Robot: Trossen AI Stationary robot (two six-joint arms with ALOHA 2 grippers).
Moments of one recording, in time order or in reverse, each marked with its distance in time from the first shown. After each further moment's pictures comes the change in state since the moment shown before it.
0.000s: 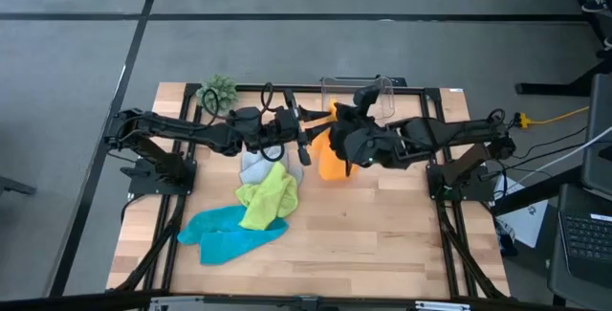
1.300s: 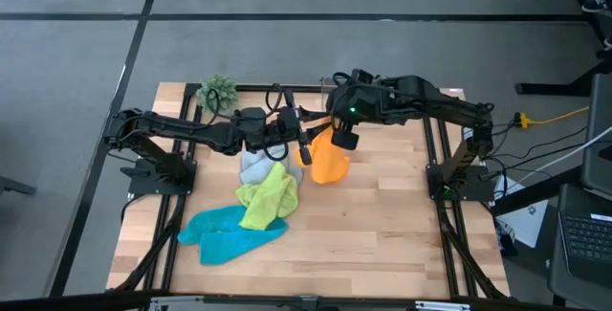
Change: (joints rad) left arm 0.008 0.000 0.001 -0.100 -0.052 -0.005; right arm -0.244 0.143 0.331 -0.376 -0.580 0.417
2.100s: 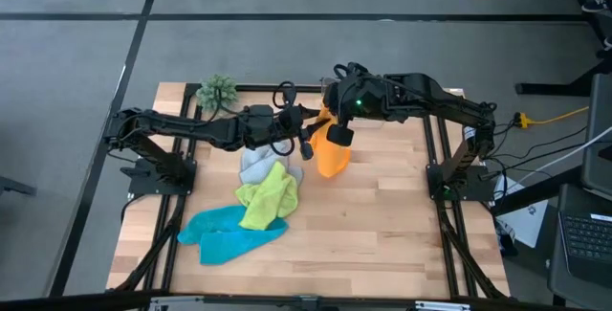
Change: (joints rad) left arm 0.040 0.000 0.000 -0.160 -0.022 -0.031; right arm 0.000 -0.005 0.031 0.131 -0.024 -0.081
